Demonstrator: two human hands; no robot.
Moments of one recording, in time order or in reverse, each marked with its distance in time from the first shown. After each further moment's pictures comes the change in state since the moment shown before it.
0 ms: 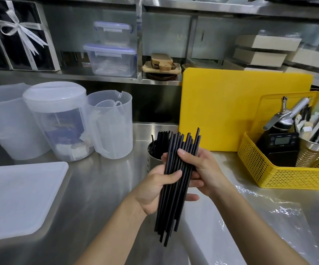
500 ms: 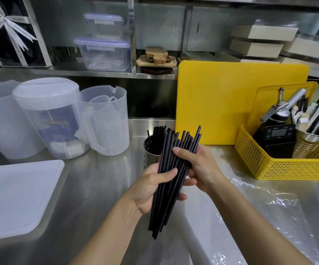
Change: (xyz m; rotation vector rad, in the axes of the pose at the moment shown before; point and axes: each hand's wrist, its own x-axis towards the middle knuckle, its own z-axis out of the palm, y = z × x) left_hand 0.002 -0.011 -0.010 0.031 0.057 0.000; right_hand -0.006 0.000 0.004 -0.022 0.066 -0.032
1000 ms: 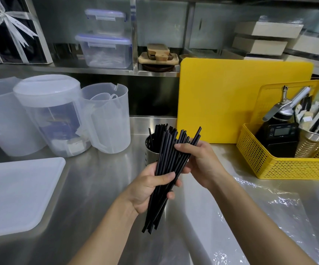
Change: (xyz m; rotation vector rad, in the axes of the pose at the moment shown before) left_hand -0.002 -0.005 -0.016 0.016 -0.017 0.010; right_hand 0.011 0.002 -0.001 0.025 0.005 0.051
